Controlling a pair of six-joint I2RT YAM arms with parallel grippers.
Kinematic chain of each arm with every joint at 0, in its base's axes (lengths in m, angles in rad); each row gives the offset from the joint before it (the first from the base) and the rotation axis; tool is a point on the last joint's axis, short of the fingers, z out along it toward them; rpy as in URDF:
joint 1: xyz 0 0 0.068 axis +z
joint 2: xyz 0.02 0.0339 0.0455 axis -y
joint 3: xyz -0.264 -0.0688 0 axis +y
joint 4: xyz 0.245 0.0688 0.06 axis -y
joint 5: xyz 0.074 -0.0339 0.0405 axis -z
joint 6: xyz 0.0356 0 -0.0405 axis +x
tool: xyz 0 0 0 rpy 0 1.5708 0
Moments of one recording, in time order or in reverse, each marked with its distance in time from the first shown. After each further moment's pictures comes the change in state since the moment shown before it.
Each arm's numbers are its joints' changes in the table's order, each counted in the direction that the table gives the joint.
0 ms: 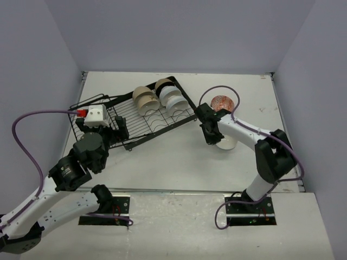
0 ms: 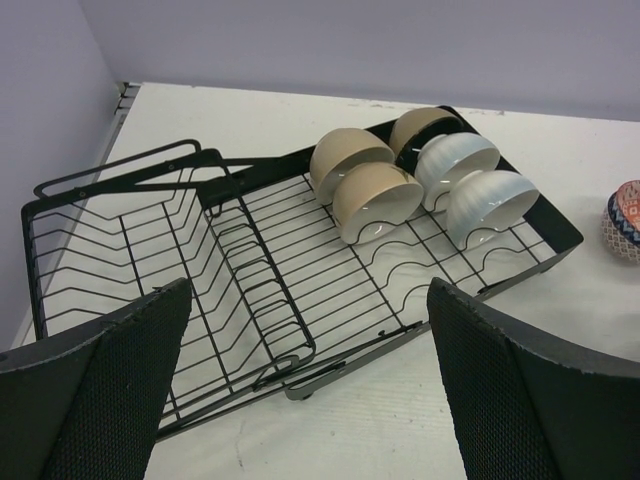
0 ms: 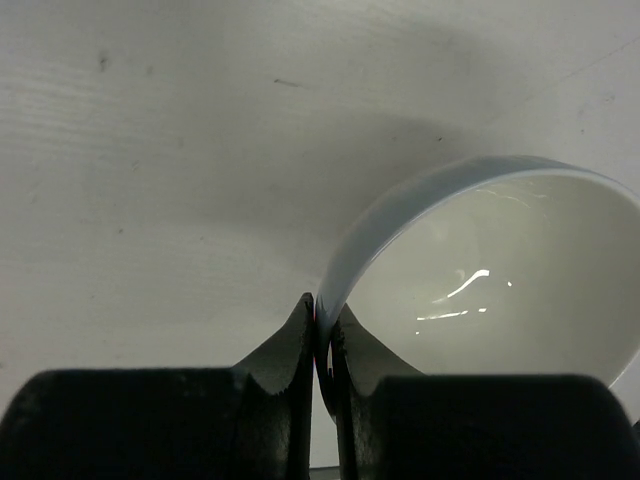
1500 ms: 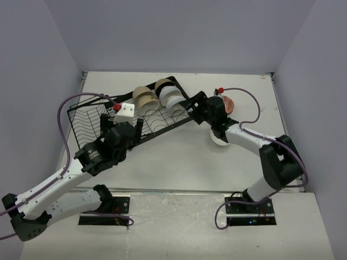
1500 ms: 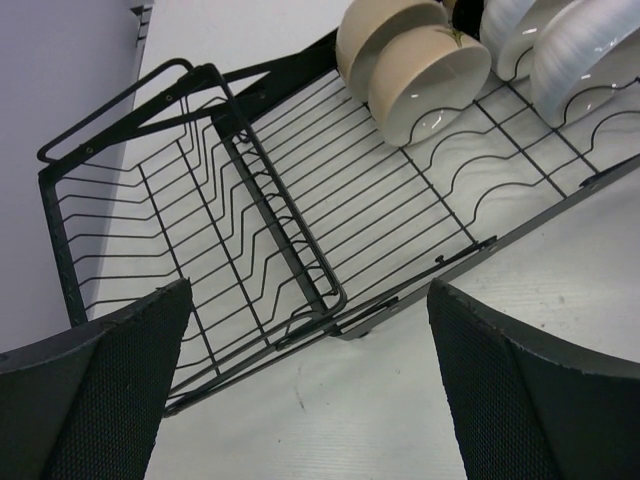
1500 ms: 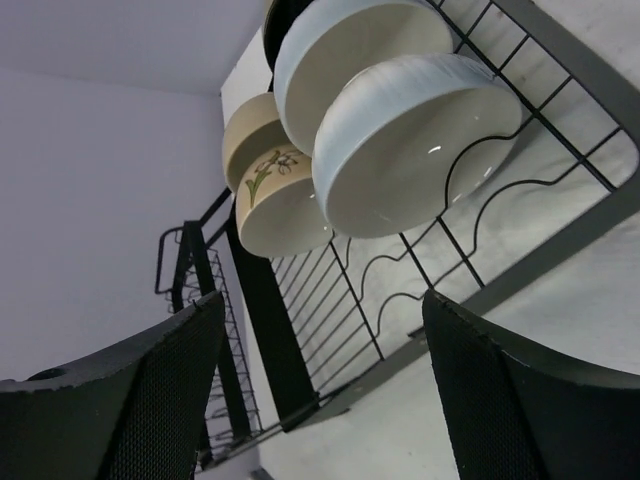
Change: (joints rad) left arm 0.000 -0.256 -0.015 -0.156 0.003 0.002; right arm -0.095 0.103 0.246 1.115 -0.298 0.847
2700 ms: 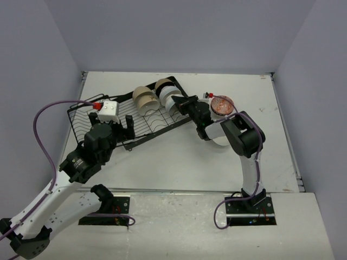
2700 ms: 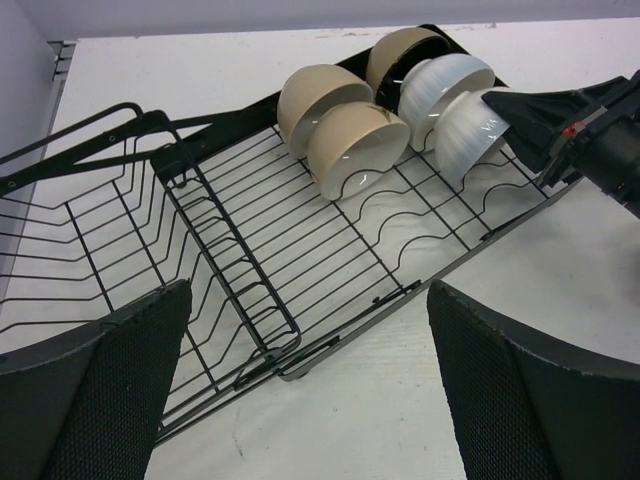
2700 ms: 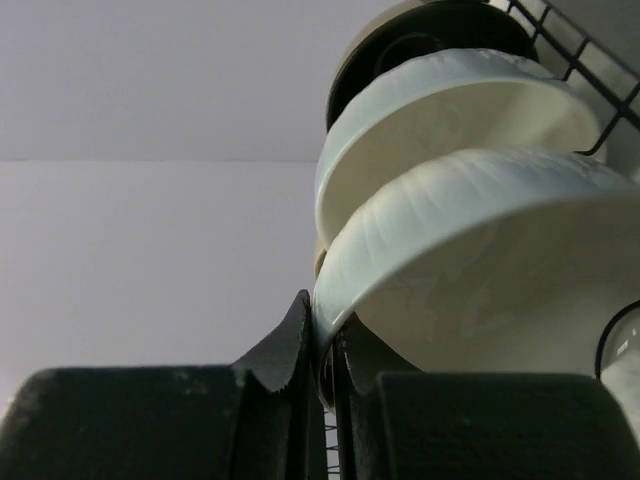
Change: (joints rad) left arm 0.185 0.176 0.064 0.170 0.295 0.026; right arm 0.021 -0.588 -0.141 0.764 0.045 0.355
